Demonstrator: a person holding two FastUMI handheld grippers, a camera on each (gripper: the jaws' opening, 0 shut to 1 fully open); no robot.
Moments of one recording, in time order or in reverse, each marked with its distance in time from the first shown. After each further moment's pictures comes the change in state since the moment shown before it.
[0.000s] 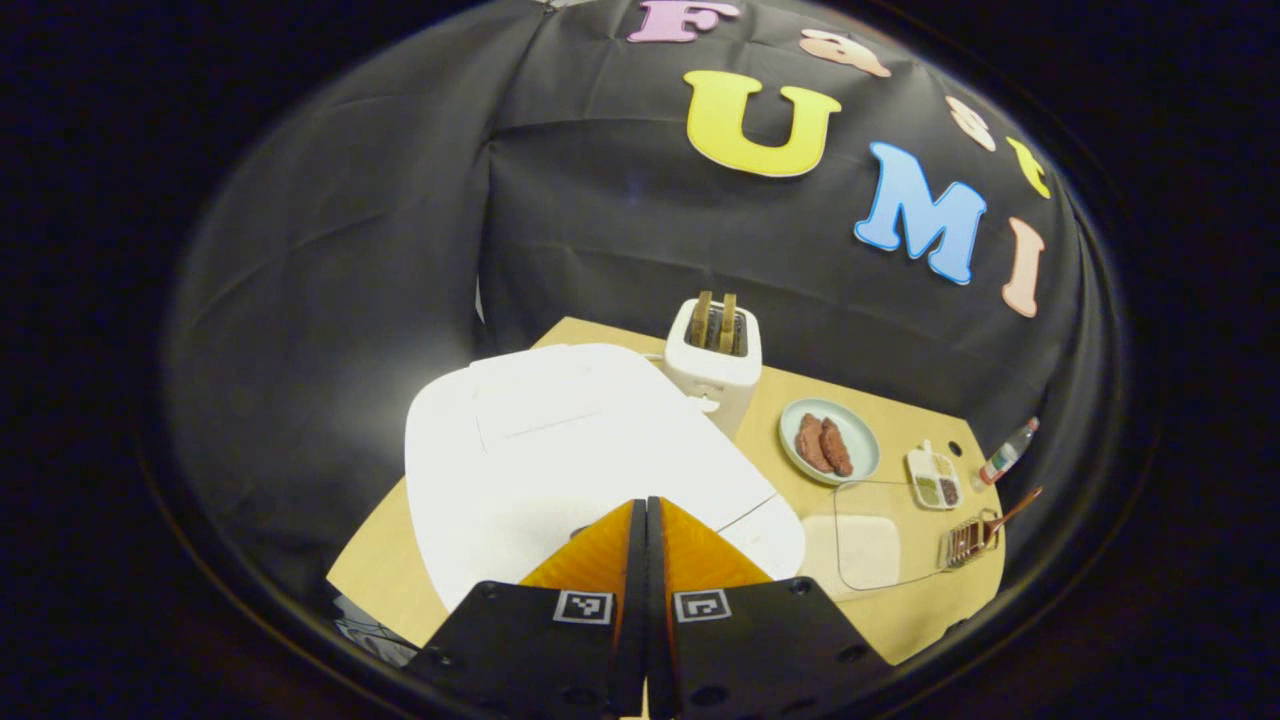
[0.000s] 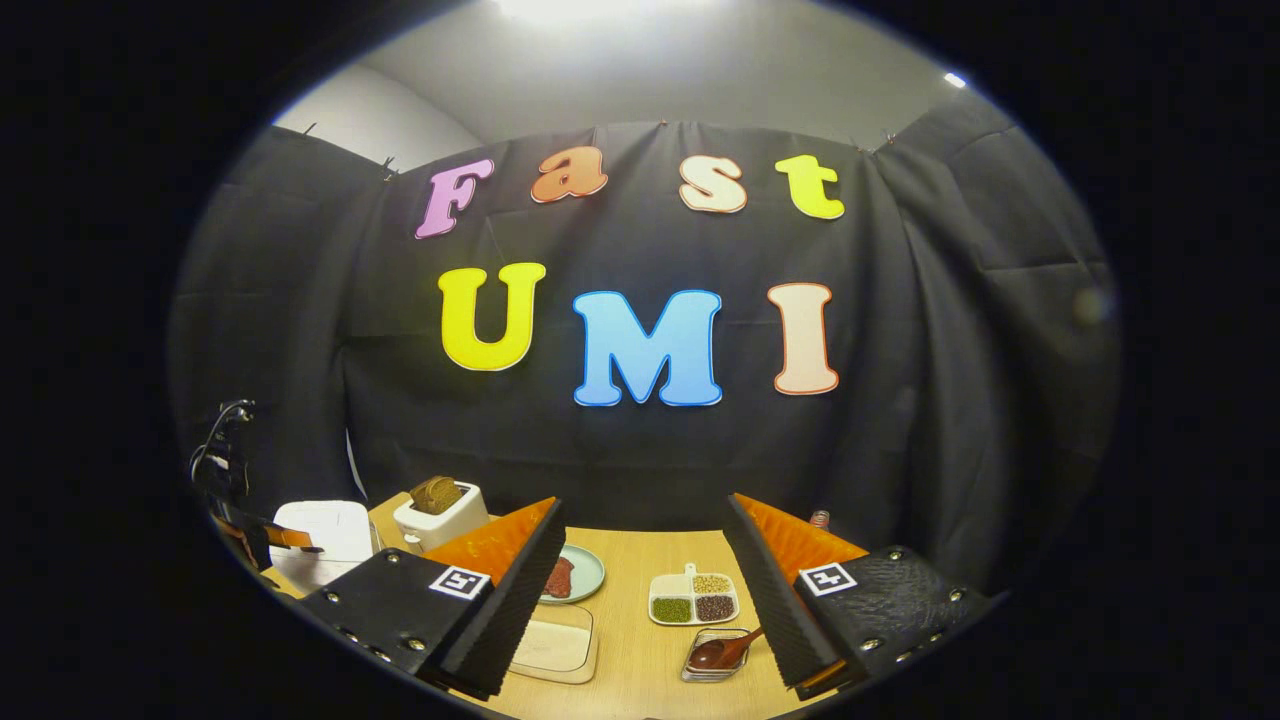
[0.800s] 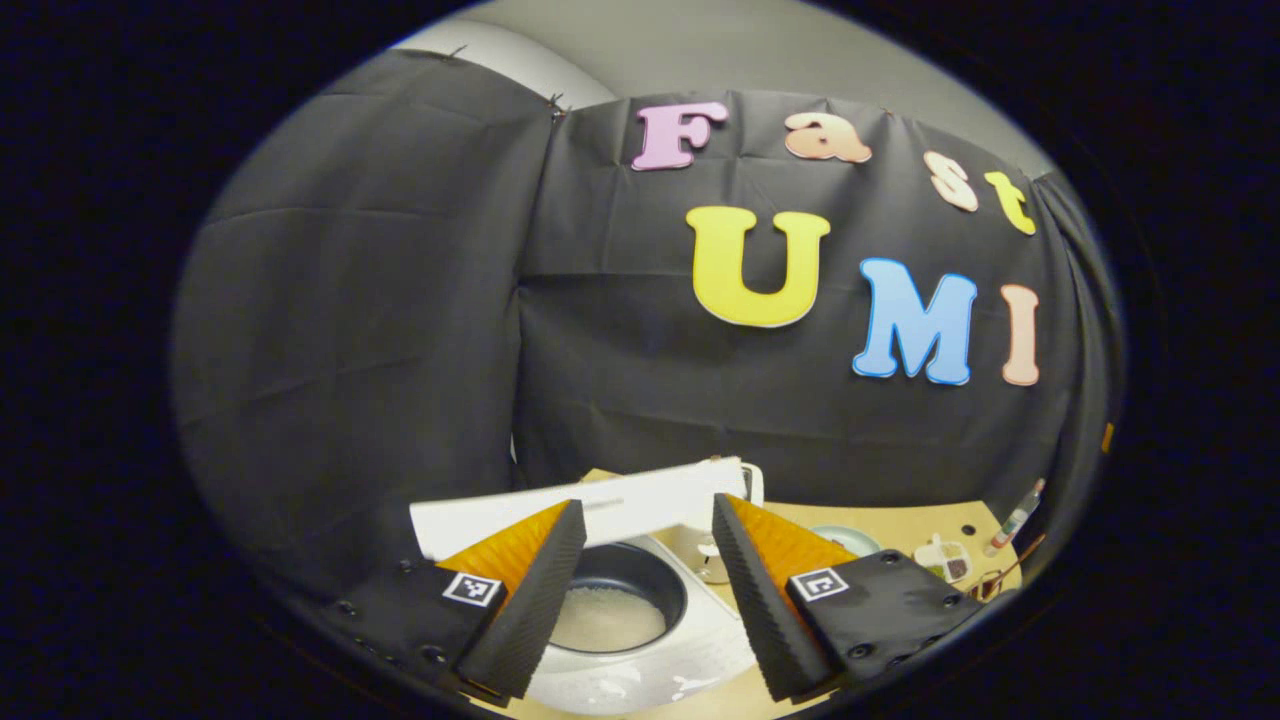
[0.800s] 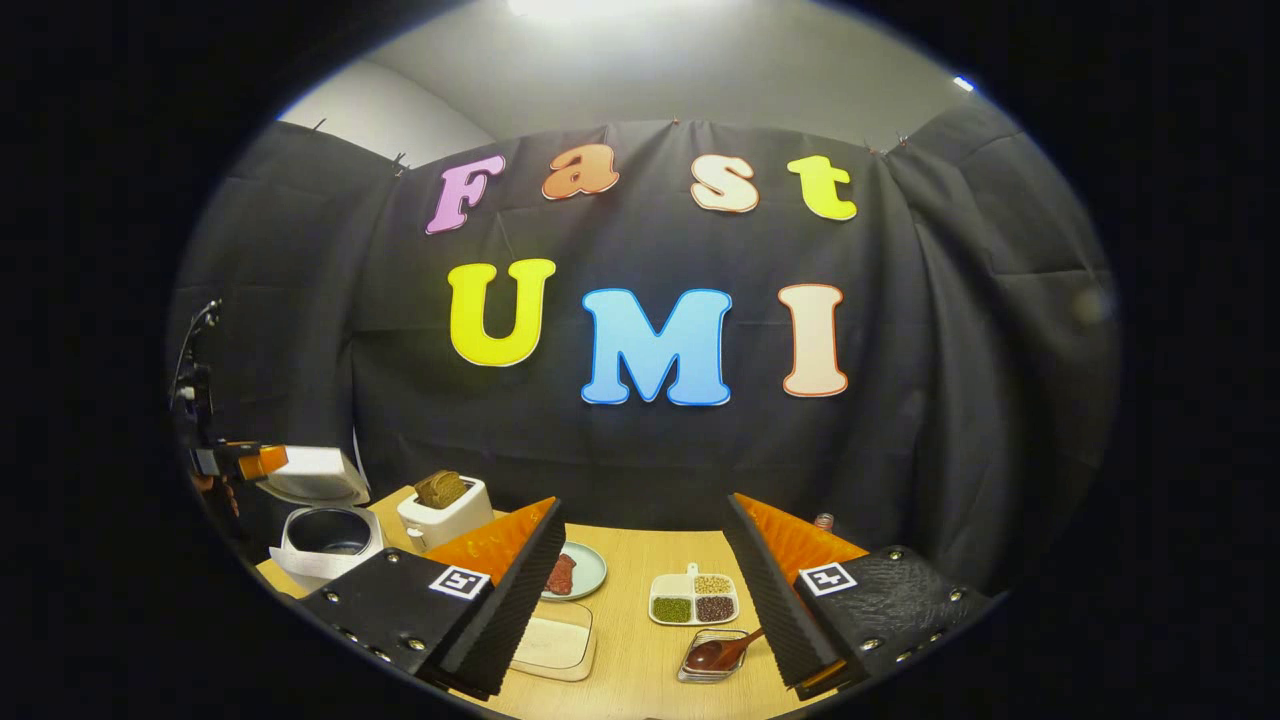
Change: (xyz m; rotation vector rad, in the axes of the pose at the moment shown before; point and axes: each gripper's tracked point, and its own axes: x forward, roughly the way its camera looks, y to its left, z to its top) left arm -0.110 -0.012 0.131 0.010 -0.483 0.069; right arm -0.002 0.000 0.003 -0.021 -0.012 0.032
